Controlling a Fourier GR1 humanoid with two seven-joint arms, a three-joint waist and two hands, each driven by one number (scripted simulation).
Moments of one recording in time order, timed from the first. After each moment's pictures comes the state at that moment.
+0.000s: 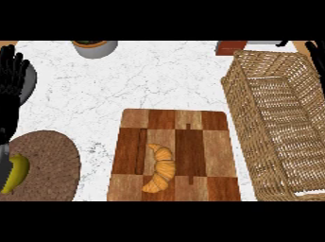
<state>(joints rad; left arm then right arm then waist) -0.24 0.53 -0.07 -1.55 0.29 0.25 -0.18 -0.40 -0.55 0.03 -1.51 -0.47 -0.19 0.06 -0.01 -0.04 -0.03</state>
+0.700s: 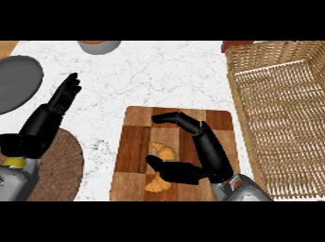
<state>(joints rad) -0.21 0.50 -0.26 -1.53 0.26 0.10 -0.09 -0.33 -0.18 0.66 -1.59 0.04 -0.43 -0.06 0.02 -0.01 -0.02</state>
